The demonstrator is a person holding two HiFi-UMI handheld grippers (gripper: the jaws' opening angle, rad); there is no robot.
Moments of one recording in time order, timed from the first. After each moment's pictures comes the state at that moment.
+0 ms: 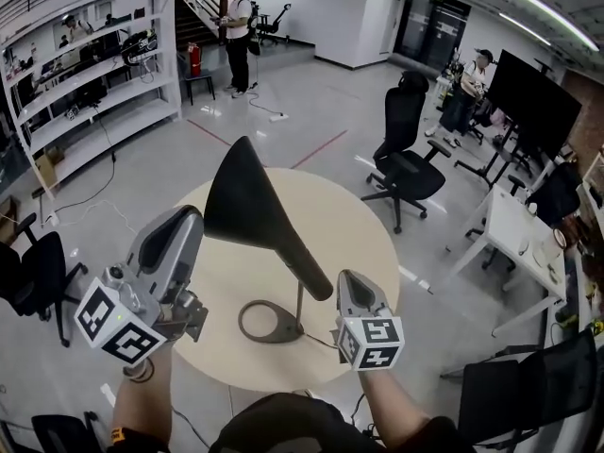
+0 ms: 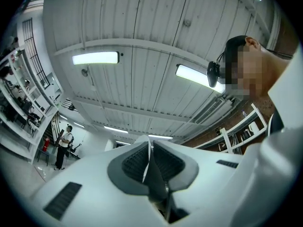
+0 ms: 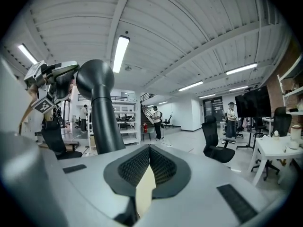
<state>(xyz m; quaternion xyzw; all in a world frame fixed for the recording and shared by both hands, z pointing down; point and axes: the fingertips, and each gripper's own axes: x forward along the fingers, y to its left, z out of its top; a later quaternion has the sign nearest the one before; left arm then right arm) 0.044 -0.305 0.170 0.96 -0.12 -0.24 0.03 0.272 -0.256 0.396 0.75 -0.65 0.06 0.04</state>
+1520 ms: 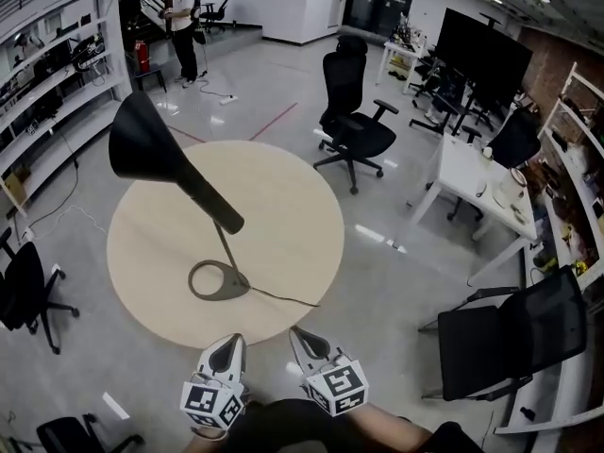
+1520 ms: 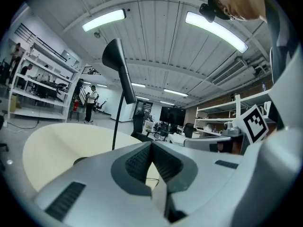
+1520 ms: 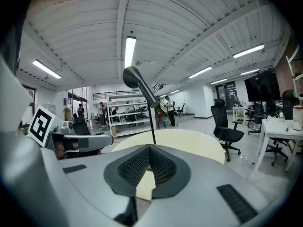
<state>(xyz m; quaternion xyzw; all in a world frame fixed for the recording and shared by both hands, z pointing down) 0.100 -0.041 0.507 0.96 -0.23 0.03 0.15 0.196 0.004 0.508 0.68 -0.72 0.13 0.06</state>
